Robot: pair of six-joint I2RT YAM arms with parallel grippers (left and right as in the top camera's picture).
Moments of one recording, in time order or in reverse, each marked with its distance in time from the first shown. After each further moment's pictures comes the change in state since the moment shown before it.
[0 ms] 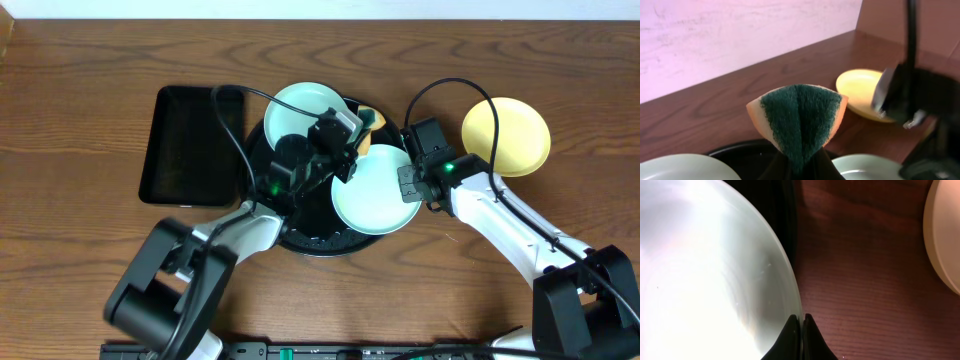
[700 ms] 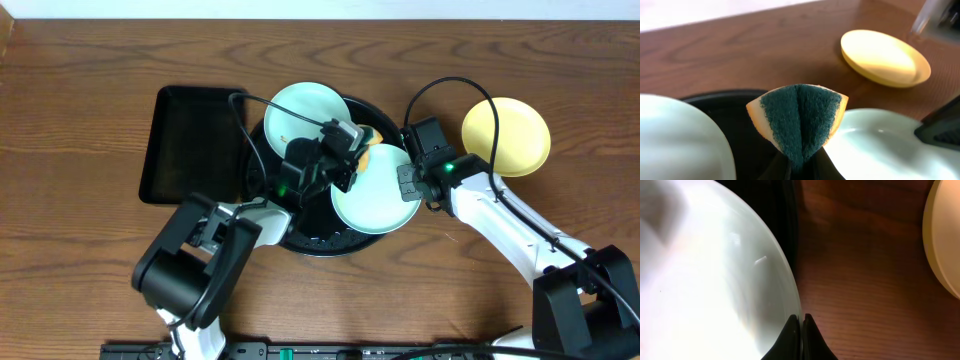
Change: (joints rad) left arm -0.003 0.170 0.005 0.011 0.016 -0.040; right arm 0.000 0.000 0.000 0.016 0.000 0.000
